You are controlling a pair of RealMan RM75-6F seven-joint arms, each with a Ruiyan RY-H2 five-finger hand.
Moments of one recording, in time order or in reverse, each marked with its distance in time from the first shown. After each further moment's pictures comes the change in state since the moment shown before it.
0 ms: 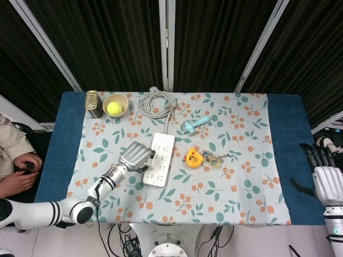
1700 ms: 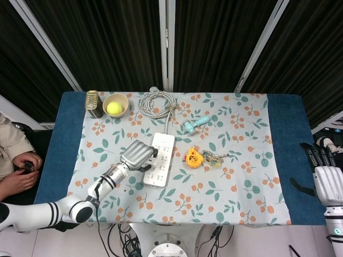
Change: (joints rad) left arm 0.054 -0.012 -0.063 0.026 0.124 -0.029 -0.109; right arm 0.000 0.006 -0.001 -0.003 -0.009 0.010 0.001
